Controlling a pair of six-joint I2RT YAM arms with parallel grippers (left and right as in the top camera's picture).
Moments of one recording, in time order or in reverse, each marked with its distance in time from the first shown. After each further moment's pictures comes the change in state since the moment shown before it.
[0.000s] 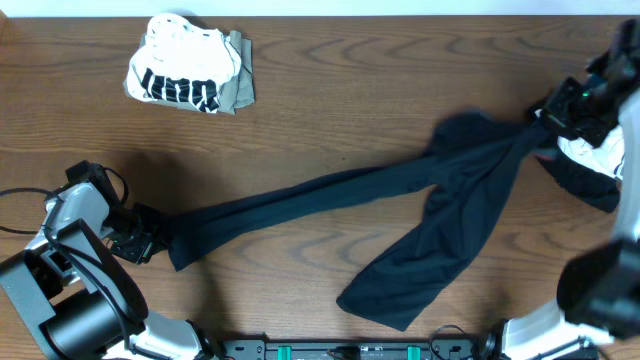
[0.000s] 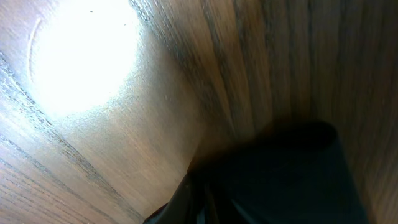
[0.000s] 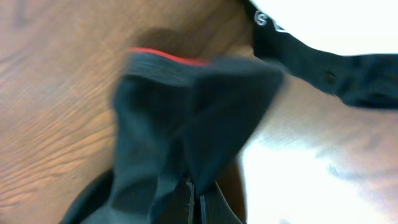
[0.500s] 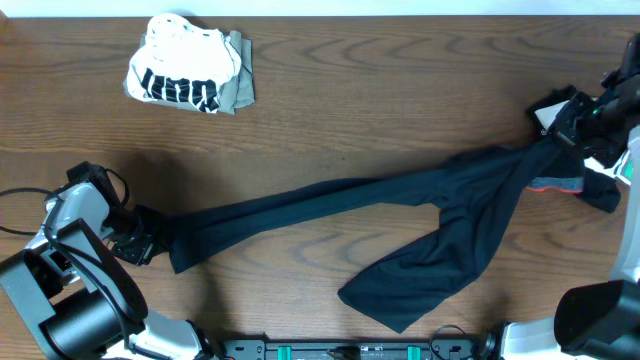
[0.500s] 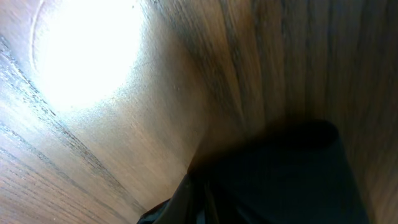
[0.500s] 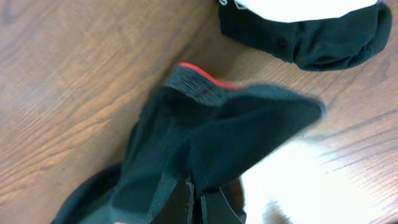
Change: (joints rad) left arm 0.000 0.002 0.000 -0.026 0.000 0.004; right arm 0.000 -0.111 -0.090 -0.036 0.075 0.027
